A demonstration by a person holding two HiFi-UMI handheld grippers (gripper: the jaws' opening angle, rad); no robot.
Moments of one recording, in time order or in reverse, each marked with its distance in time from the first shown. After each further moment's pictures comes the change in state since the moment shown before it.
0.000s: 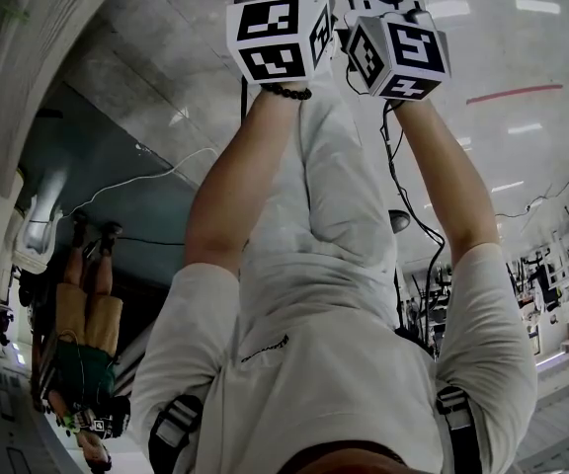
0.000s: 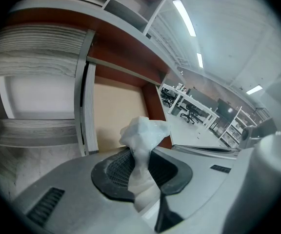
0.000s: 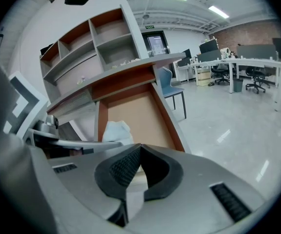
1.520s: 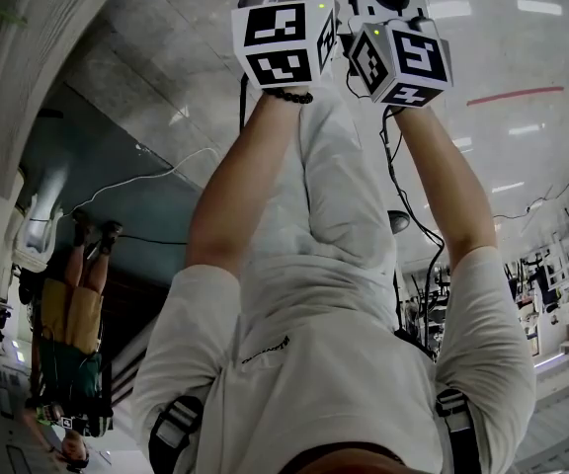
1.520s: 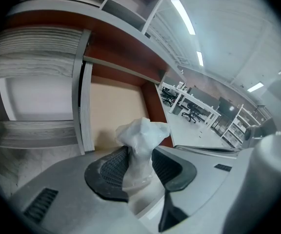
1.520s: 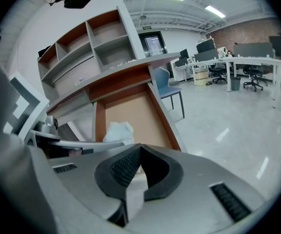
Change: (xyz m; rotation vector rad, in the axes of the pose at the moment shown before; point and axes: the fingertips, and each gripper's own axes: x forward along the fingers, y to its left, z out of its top) left arm 0.006 -0.005 -0.001 0.018 0.000 0.019; right arm -0.003 -0.010 -0.001 0.027 -0.010 -0.013
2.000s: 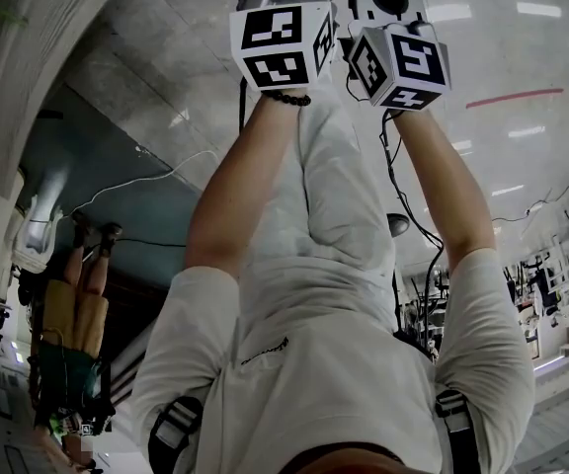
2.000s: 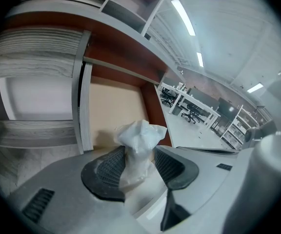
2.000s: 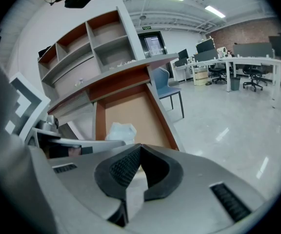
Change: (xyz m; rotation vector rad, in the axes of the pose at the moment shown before) left arm -0.003 0.005 -0.007 -0.005 -0.005 -0.002; right arm -0.003 0.002 -0.010 0.001 0.002 -0.001
